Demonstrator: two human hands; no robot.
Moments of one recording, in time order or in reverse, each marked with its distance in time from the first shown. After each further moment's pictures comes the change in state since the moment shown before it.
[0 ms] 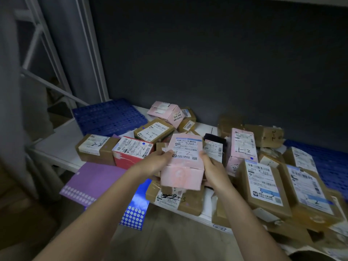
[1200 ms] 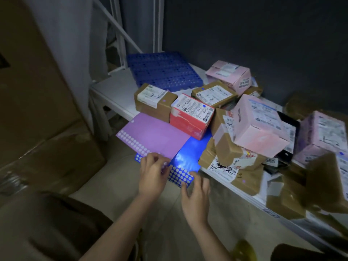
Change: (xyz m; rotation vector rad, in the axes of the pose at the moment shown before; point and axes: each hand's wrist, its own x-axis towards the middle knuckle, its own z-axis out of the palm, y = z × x) left_hand -0.026 -0.236 -0.028 0.377 0.744 0.245; right_hand -0.068 0.169 0.193 -0.555 0.197 -0.487
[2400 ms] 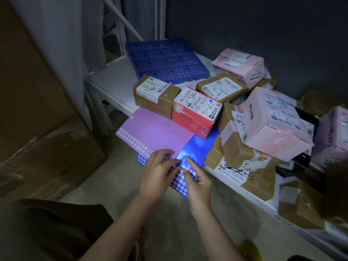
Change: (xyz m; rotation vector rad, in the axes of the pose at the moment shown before) left_hand 0.015 -0.013 0.014 0.058 0.026 0.306; right_hand 0.039 -0.026 0.007 0.864 -0.167 0.506
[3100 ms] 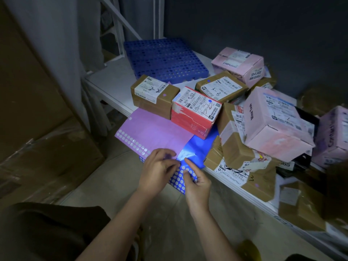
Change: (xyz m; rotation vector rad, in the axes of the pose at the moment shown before) left_hand 0.013 -0.010 0.005 -0.038 -0.035 0.075; right_hand 0.004 0.006 0.001 -0.060 0.022 -0.089
